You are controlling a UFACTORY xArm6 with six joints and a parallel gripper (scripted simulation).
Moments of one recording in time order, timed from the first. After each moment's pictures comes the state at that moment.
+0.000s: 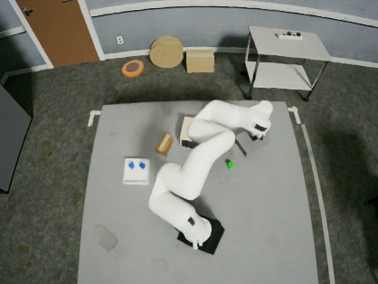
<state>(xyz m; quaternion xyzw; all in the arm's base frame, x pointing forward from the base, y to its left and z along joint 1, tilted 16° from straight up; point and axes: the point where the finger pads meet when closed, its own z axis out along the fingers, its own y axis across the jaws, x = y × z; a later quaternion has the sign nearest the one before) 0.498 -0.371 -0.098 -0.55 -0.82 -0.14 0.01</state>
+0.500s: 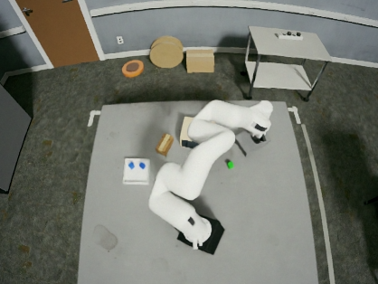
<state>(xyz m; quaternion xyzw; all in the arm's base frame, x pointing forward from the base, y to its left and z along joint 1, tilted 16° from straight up) 0.498 -0.371 -0.097 -0.55 -0.82 -0.14 0.01</state>
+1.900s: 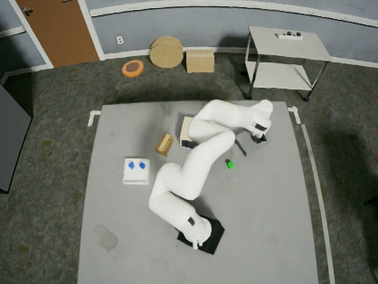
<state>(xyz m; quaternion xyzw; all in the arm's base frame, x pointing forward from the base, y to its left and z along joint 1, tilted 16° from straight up) 0.497 -0.372 -0.093 -0.55 -0.82 -0.14 0.01</state>
